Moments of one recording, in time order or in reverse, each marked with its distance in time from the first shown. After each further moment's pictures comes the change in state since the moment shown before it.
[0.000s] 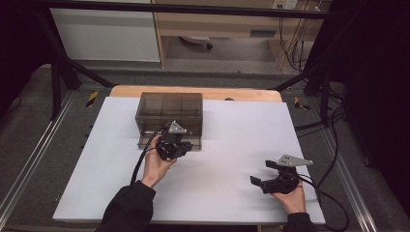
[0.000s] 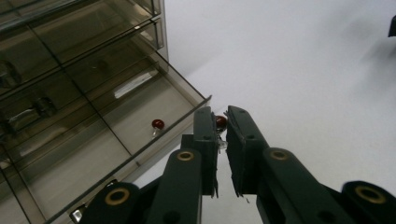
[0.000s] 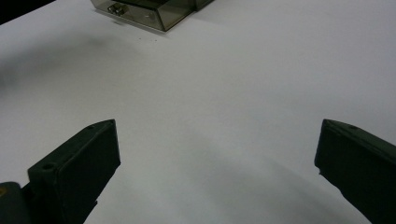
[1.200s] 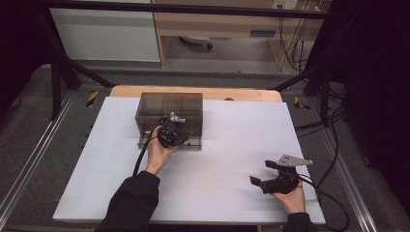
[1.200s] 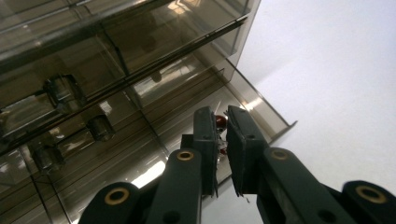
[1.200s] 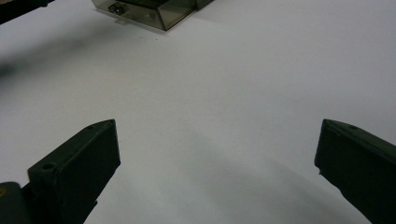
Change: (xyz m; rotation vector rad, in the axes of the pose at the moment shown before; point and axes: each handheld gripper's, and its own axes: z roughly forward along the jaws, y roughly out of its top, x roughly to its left) left arm 0.040 0.008 0.038 0.041 0.080 -0.064; right arm 0.000 0.000 0.001 0.002 0.003 -0.003
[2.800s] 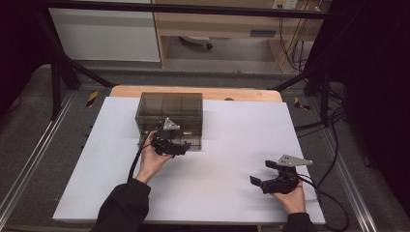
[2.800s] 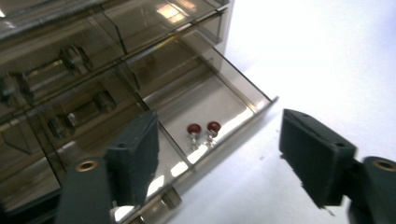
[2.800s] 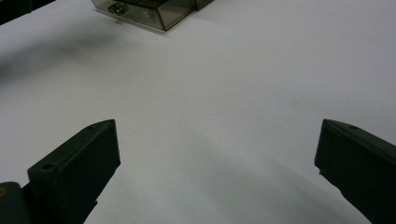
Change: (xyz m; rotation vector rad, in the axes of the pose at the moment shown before) left arm -0.007 -0.023 -0.025 -0.073 -0.015 0.050; right arm 0.000 0.000 0.000 0.000 0.000 0.002
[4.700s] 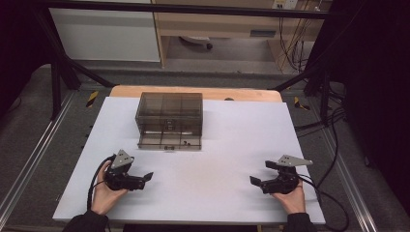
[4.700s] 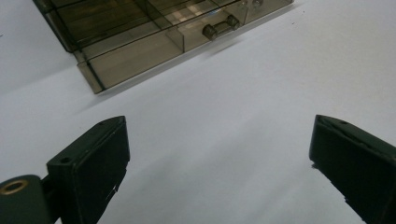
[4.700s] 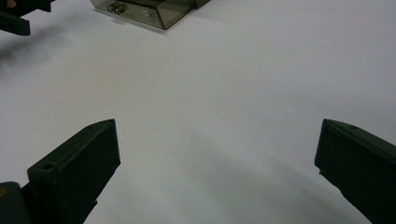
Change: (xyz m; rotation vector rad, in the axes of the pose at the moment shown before) left arm 0.034 -0.125 -0.087 -0.059 0.059 -0.011; right arm 0.000 0.000 0.000 0.007 0.000 0.013
